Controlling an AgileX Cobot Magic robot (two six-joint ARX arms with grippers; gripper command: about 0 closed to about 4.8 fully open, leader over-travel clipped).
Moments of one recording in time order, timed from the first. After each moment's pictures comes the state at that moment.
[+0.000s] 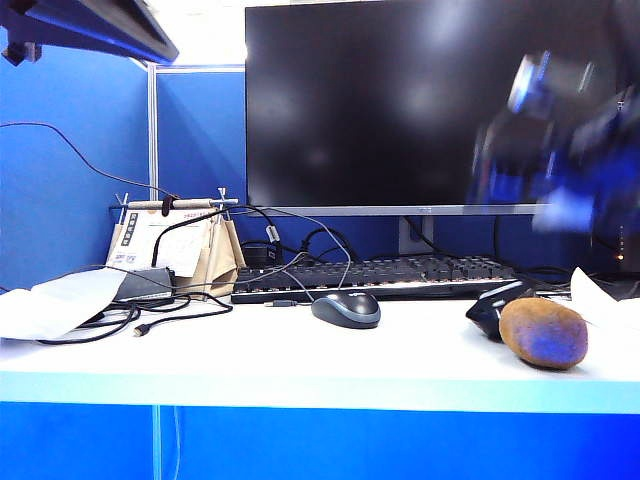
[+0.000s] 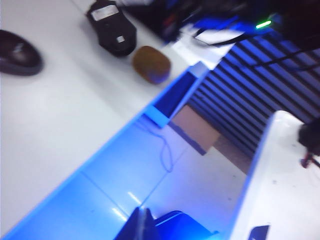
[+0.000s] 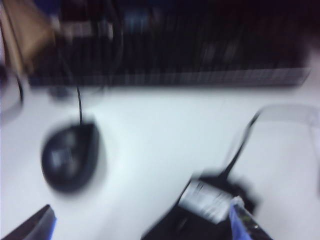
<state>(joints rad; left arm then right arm) -0.45 0.99 0.87 -0.54 0.63 0.12 0.28 1.42 0.50 0.68 -0.03 0.13</state>
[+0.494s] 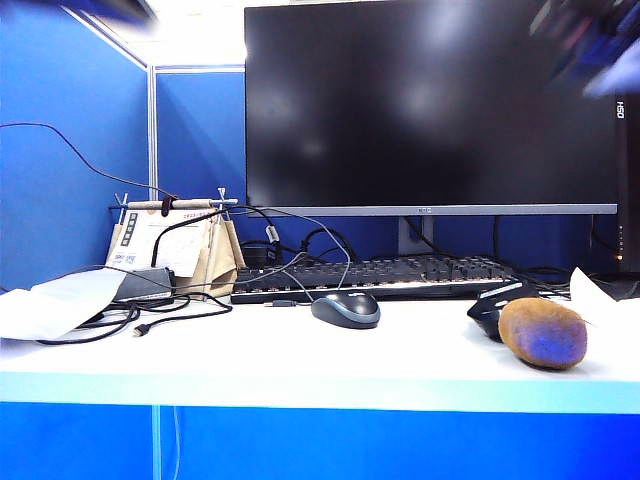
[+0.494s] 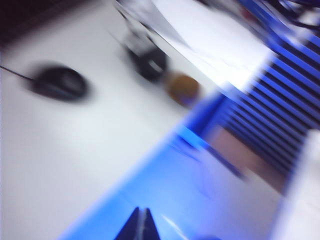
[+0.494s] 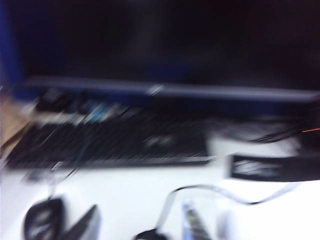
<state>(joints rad) -0.45 0.85 0.87 -0.52 0.45 0.11 0.27 0.87 0.50 0.35 0.17 0.06</state>
